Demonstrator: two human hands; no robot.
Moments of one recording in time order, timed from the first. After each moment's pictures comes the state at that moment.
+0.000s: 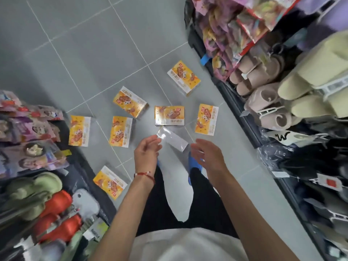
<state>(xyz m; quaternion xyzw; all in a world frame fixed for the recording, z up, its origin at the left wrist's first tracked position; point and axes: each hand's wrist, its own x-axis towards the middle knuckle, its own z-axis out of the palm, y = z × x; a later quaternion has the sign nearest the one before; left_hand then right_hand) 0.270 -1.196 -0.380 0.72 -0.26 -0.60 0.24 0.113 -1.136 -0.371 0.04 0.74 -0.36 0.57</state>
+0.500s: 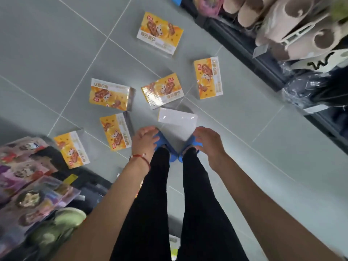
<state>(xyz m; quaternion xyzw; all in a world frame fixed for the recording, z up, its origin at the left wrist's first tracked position) 0.308 -1.299 -0.551 0.67 -0.34 -0.66 -0.04 0.176 -1.166 -0.556 0.22 0.76 -0.31 0.52</state>
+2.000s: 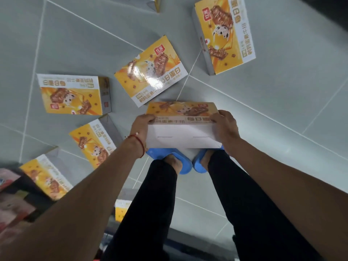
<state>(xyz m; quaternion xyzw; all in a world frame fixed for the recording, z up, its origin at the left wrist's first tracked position) 0.279 -1.317 -0.904 0.69 -0.36 -0.59 -0.21 0.163 -1.112 -0.922 0.27 0.79 -0.29 0.46</state>
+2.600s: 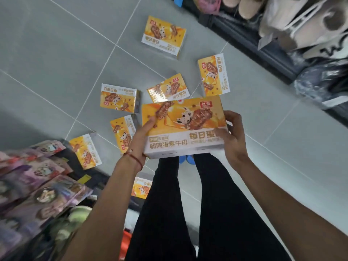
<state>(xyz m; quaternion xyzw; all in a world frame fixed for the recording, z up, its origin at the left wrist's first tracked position) 0.316 -1.294 -0.563 0.61 -0.33 -0.72 -0.08 0.168 -1.091 -0.573 0.03 0.76 -0.51 0.40</state>
